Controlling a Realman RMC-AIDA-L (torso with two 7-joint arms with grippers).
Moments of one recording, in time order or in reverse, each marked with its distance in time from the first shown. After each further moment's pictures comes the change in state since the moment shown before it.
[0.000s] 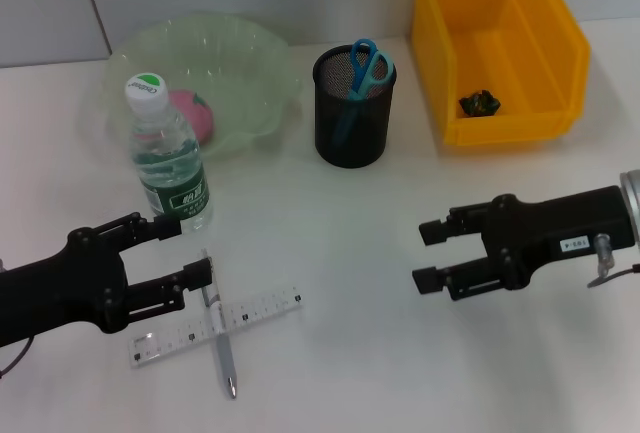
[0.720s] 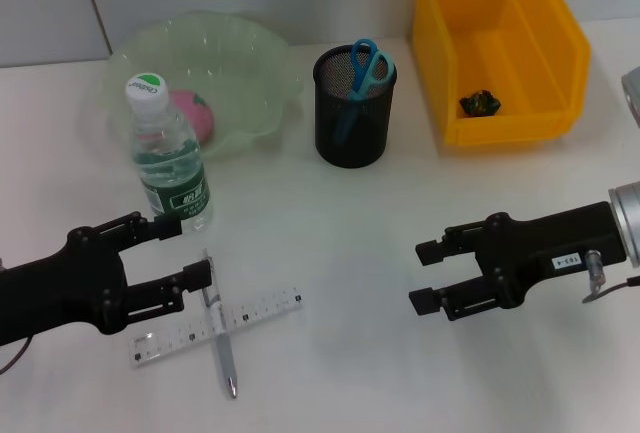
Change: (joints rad) left arm -0.008 0.008 0.003 0.003 0.000 0.012 0.000; right arm 0.006 0.020 0.002 0.001 -0.063 0.004 0.005
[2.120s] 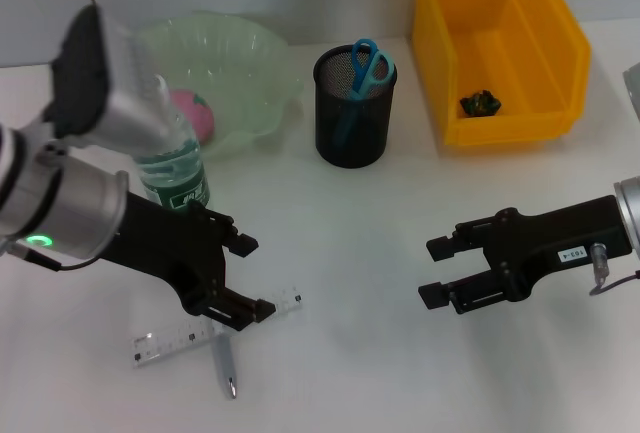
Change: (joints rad) left arm -0.285 -0.037 0.365 0.549 0.645 -0.061 -0.608; right arm 0.010 -0.009 0.007 -0.014 -0.042 0.017 0.028
